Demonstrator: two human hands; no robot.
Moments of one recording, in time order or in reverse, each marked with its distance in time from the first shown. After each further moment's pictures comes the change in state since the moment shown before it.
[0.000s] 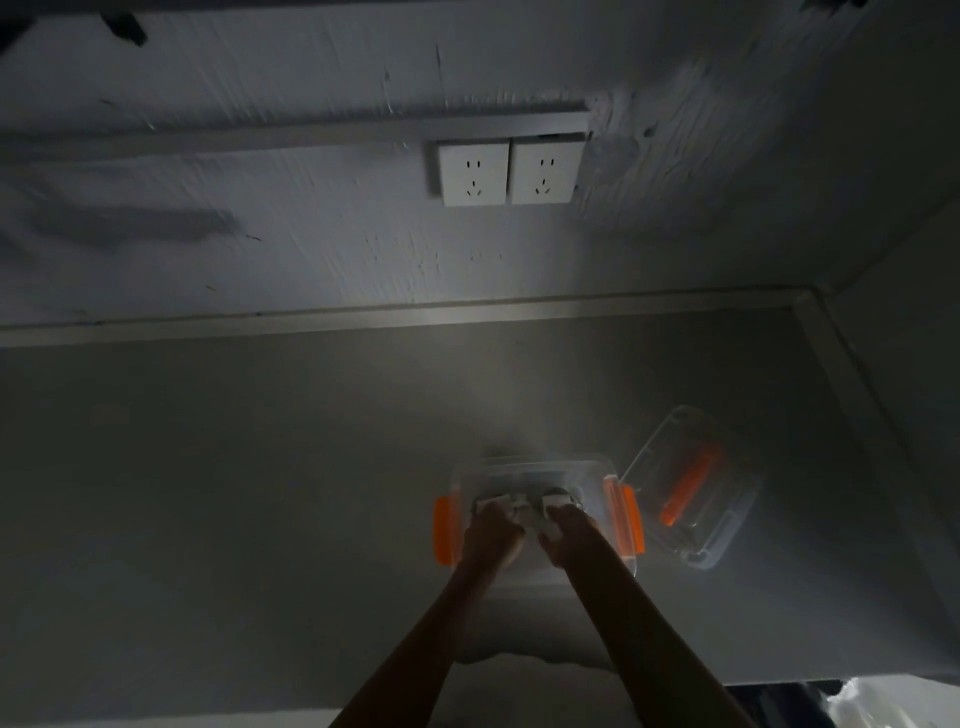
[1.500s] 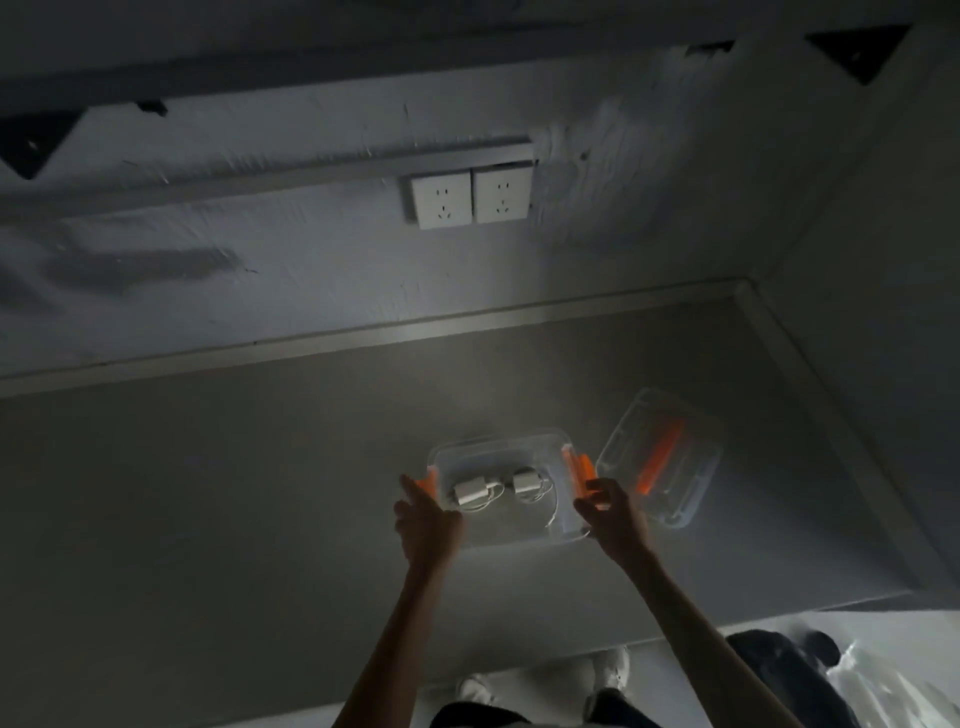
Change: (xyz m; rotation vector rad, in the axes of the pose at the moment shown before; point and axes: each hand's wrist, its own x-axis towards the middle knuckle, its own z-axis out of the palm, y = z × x) left_hand -0.036 -0.047 -0.040 -0.083 0.374 -0.234; right_hand -0.055 0.012 -0.061 -0.253 0.251 -0.309
